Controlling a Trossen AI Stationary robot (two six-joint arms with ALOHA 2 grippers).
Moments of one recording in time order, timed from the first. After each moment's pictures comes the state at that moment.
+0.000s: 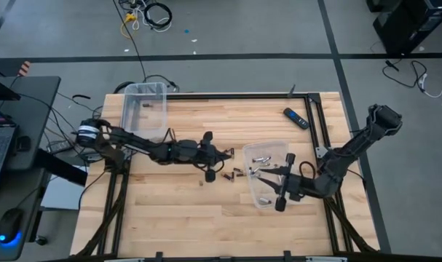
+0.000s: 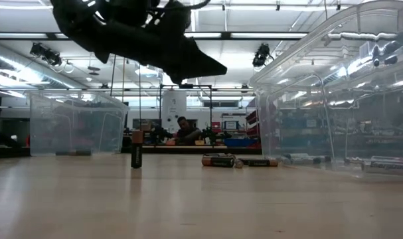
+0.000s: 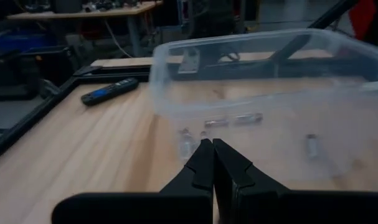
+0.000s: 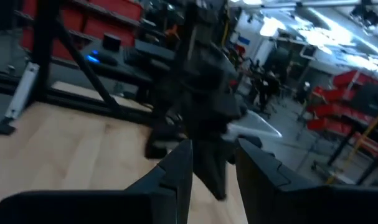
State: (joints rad) left arm -0.05 1.63 0.75 0.67 -0.14 0.02; right arm 0.73 1.19 0.63 0.53 0.99 -0.31
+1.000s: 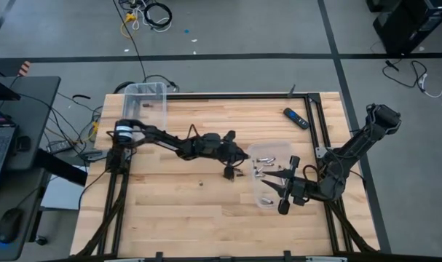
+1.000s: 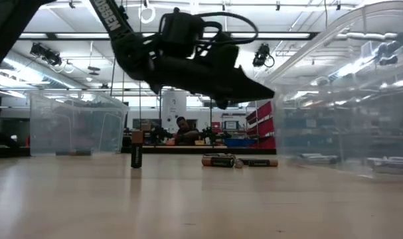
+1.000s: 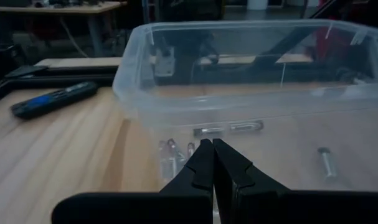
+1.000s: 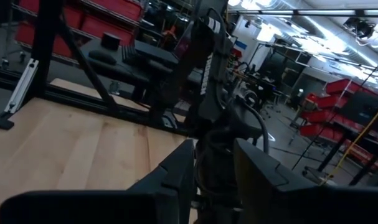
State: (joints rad) left arm 0.06 2.01 1.04 0.79 0.13 0.02; right arm 0.79 1.19 0.63 0.55 1.06 -0.37
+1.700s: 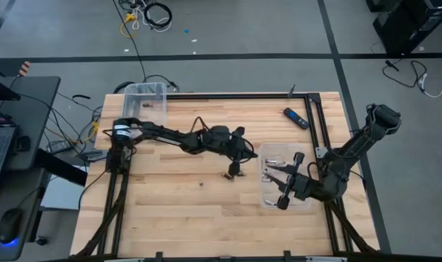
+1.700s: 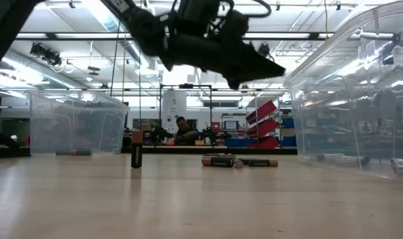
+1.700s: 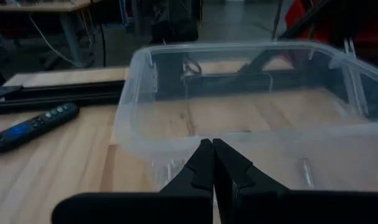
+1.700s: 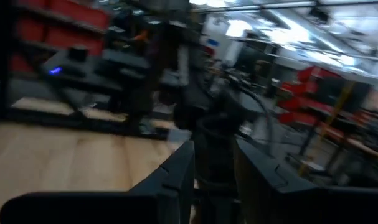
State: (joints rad) left arm 0.08 1.97 1.22 0.52 0.24 0.06; right arm 0.79 1.19 0.63 0.65 1.18 -0.37
